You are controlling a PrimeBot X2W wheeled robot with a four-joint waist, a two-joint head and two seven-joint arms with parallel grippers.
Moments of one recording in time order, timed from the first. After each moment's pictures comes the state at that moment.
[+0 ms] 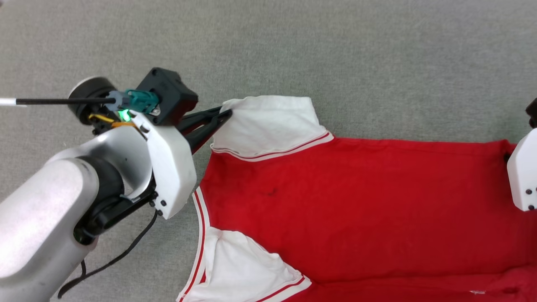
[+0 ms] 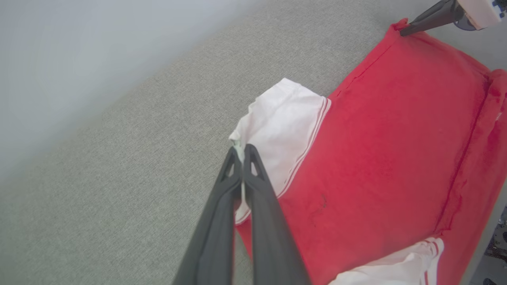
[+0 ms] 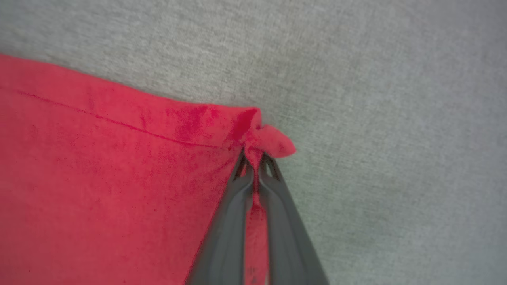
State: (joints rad) left arm -0.78 0.74 -0.70 -0.24 -0.79 -0.12 0.54; right arm -0.49 -0.59 0.18 0.23 0.39 0.13 0.87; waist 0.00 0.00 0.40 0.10
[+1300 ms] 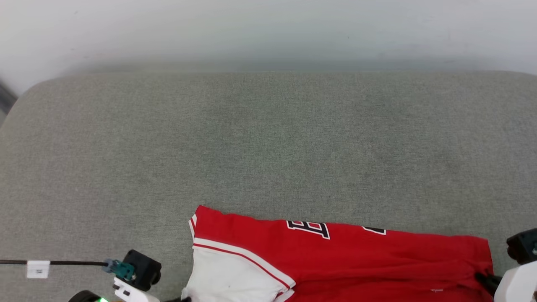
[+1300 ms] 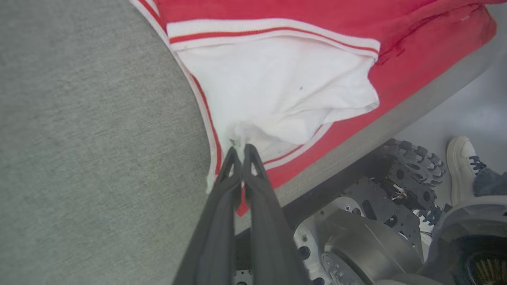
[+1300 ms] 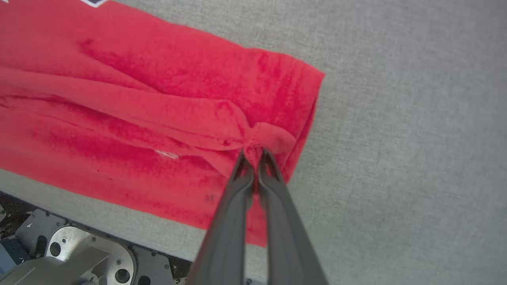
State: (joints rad) left arm -0.08 0.90 -0.73 -0.28 -0.98 0.12 0.39; right arm 0.09 -0.58 0.10 -0.02 0.52 0.13 0.63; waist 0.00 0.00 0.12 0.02
